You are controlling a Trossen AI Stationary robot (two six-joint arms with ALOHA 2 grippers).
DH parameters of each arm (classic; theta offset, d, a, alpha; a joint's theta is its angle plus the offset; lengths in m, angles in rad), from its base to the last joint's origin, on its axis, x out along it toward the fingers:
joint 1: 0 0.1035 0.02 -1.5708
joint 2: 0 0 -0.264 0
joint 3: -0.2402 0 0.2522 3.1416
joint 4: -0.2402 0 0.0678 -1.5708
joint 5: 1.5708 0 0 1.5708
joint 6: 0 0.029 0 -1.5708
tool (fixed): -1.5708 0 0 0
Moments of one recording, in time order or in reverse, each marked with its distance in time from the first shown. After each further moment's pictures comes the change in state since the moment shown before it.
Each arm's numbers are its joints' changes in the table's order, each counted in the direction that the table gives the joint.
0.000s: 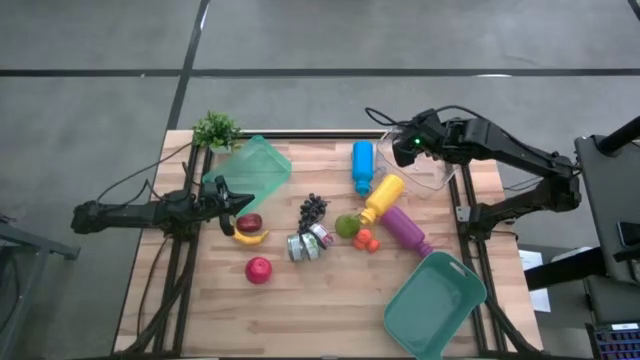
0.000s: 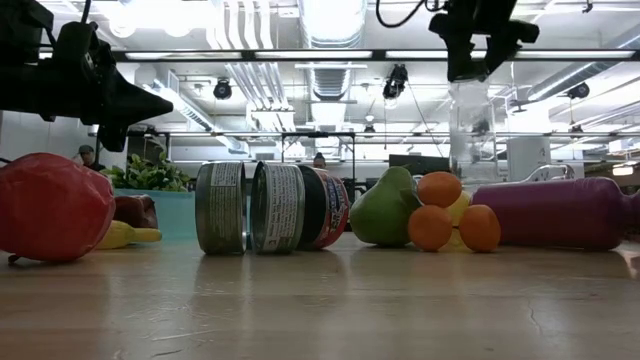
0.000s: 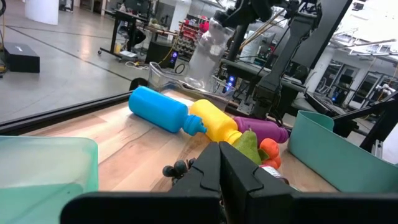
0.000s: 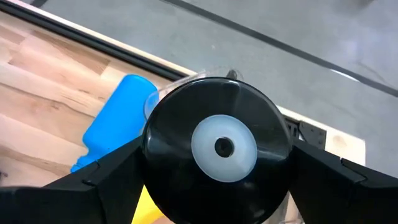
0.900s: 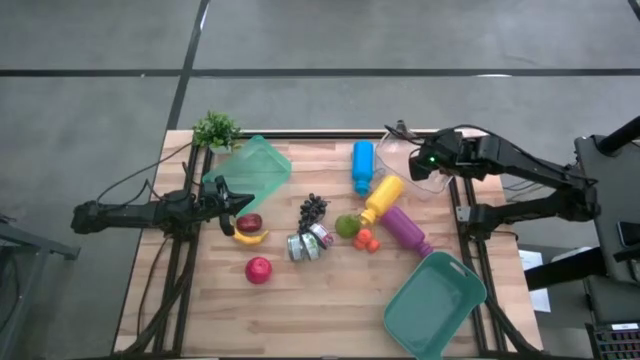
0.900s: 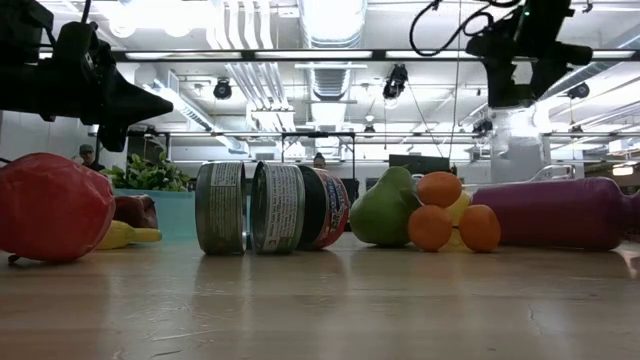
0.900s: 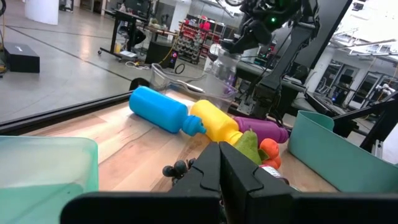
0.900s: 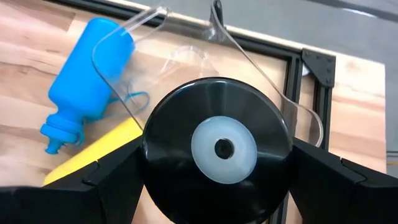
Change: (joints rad) left arm 0.000 0.000 0.000 0.000 0.000 0.000; right arm 0.000 -0.209 0.291 -0.019 0.103 0.210
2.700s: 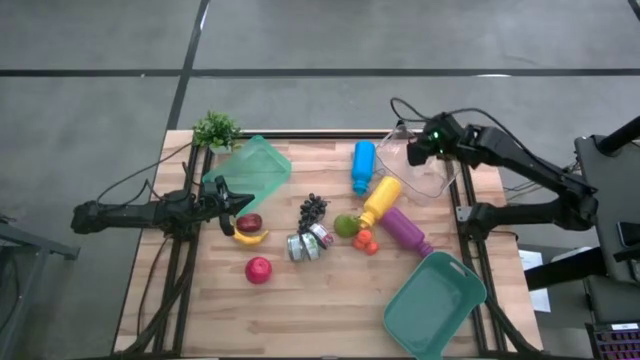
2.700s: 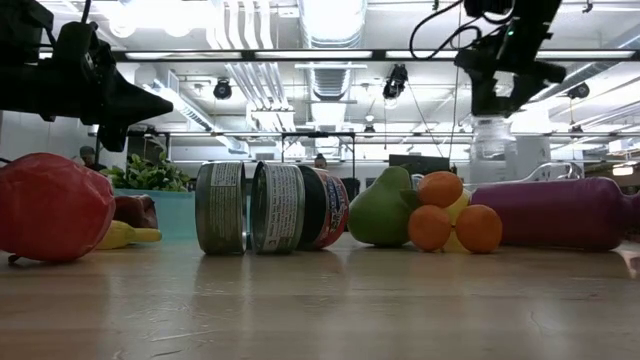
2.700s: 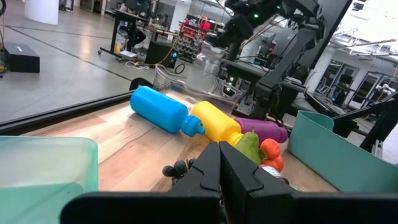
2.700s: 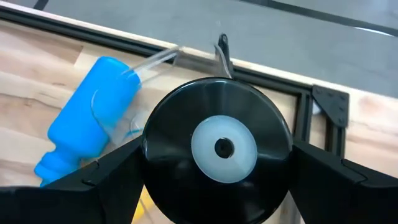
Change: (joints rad) left arm 0.000 0.000 0.000 0.000 0.000 0.000; right arm -0.278 0.020 0.031 0.272 0.120 -0.337
